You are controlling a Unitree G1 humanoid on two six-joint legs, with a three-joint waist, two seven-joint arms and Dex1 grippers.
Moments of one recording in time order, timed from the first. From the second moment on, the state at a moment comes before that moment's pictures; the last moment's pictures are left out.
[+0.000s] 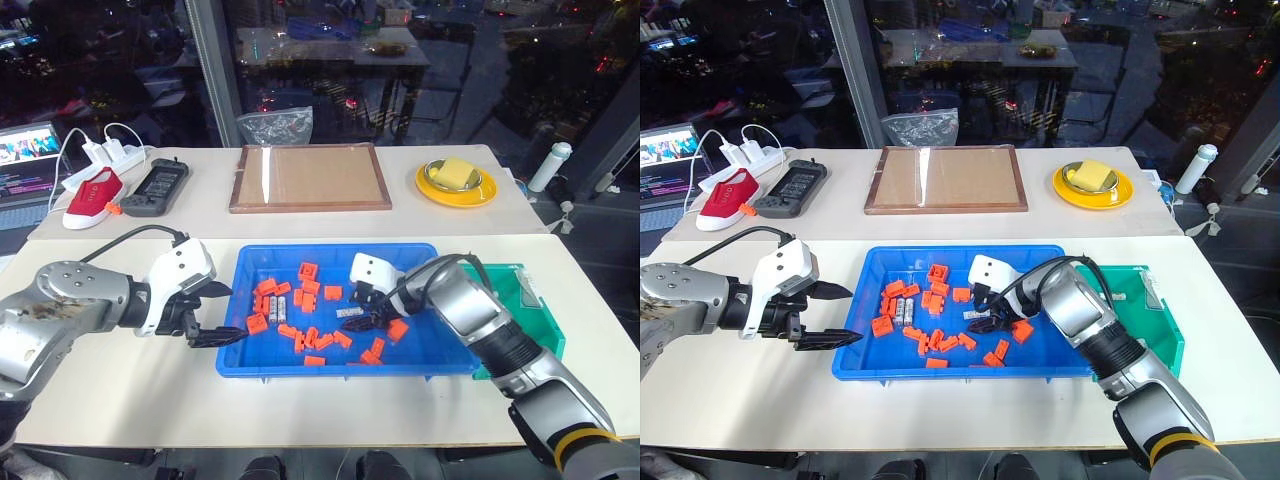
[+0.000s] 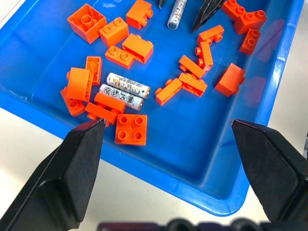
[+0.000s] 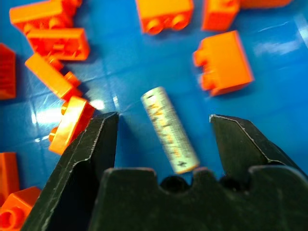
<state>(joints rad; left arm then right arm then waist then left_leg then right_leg) -0.34 1.14 0.07 -0.48 -0.62 0.94 -1.02 -0.77 -0.53 0.50 0.10 -0.01 0.67 1.07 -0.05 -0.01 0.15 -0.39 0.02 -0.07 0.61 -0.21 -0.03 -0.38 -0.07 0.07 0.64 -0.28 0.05</state>
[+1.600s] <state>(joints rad) -0.69 0.86 -0.12 -0.19 -0.48 0.70 -1.16 -0.33 -1.23 -0.05 -0.17 0.18 0.82 1.10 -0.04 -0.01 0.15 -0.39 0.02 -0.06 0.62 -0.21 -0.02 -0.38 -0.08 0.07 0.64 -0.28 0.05</state>
